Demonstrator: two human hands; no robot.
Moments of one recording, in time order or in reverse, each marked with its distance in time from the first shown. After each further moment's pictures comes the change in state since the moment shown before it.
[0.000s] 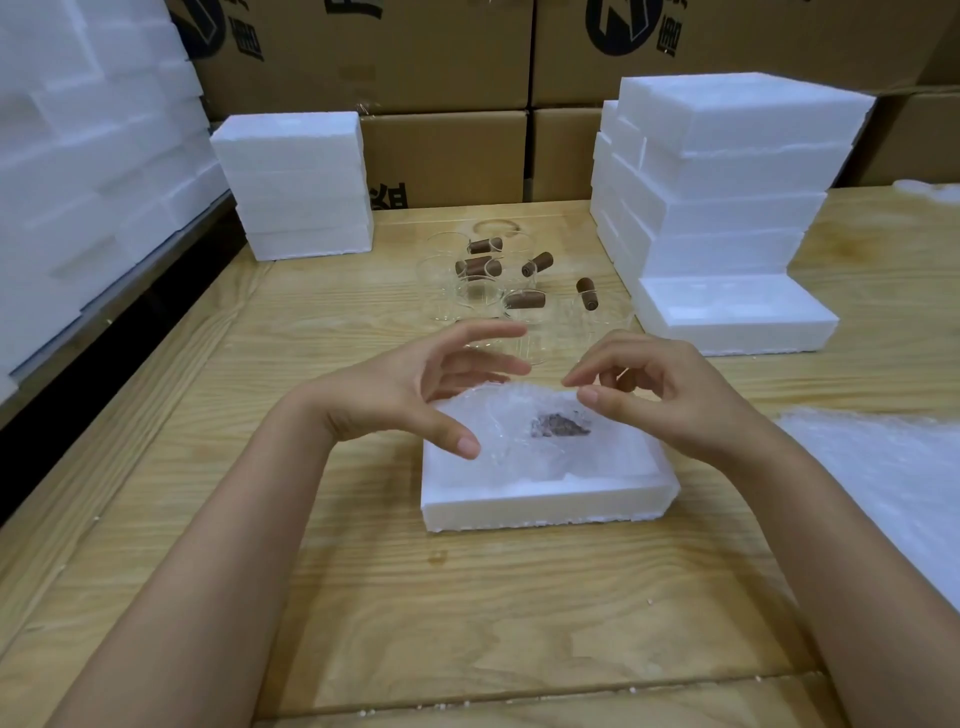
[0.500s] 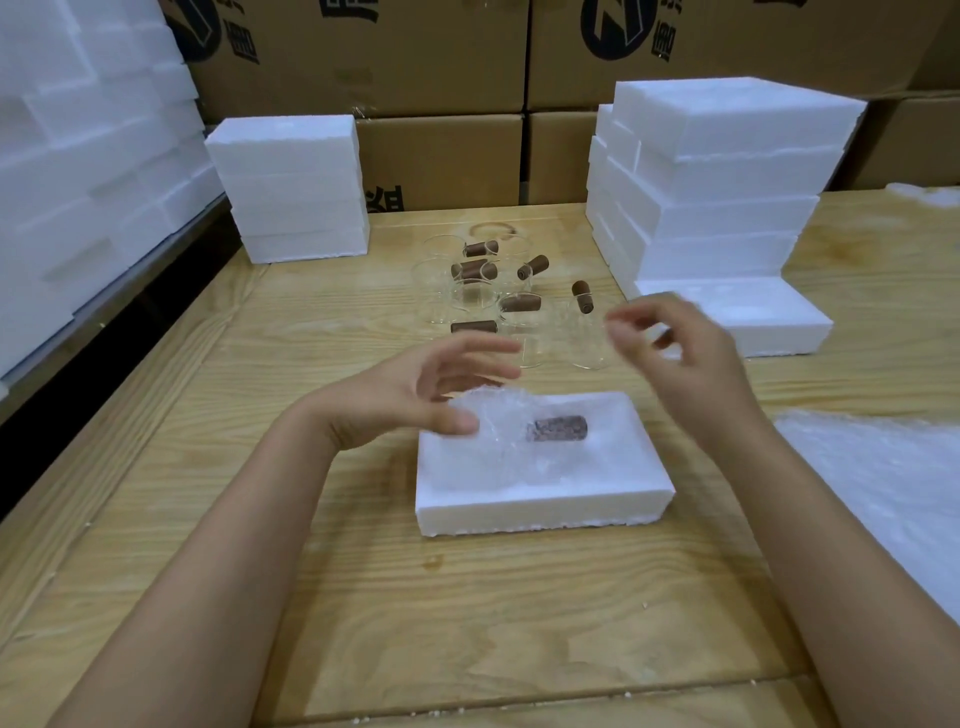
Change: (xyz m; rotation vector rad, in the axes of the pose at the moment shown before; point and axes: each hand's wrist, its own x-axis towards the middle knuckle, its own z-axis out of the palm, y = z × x) left_hand 0.005 -0.011 0.002 -0.003 0.084 0.017; right_hand 0.009 0.014 -0.004 -0.138 0.422 0.049
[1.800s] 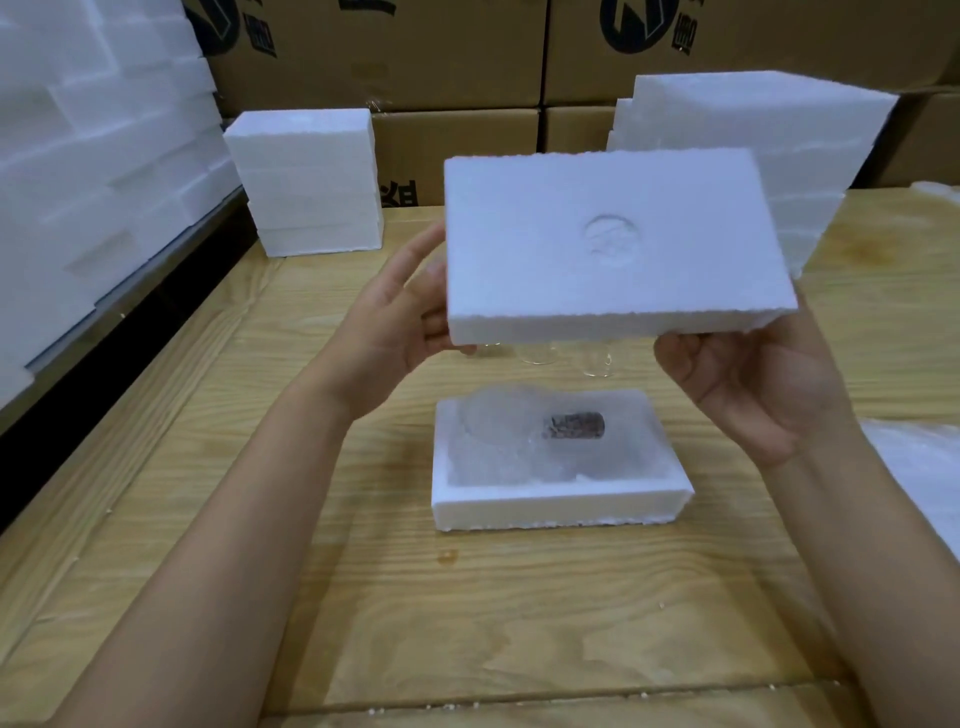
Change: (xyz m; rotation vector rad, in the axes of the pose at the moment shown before) left_hand 0.006 0.018 -0.011 -0.386 0.476 0.187; right_hand -0.002 -0.031 -0.017 1.285 -0.156 0.299
